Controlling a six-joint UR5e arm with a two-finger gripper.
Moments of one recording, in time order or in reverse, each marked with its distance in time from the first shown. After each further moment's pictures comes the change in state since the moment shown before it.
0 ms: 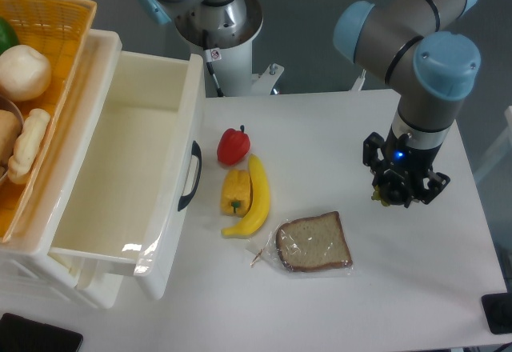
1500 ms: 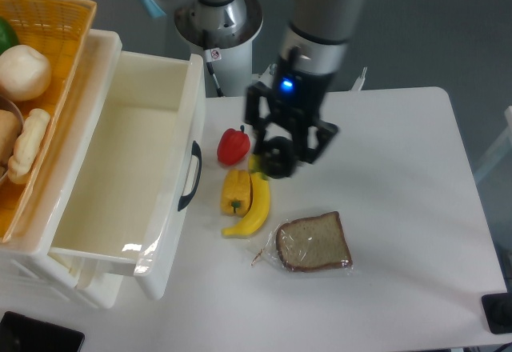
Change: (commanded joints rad) arm -0.247 0.351 -0.132 -0.078 -0.382 -0.345
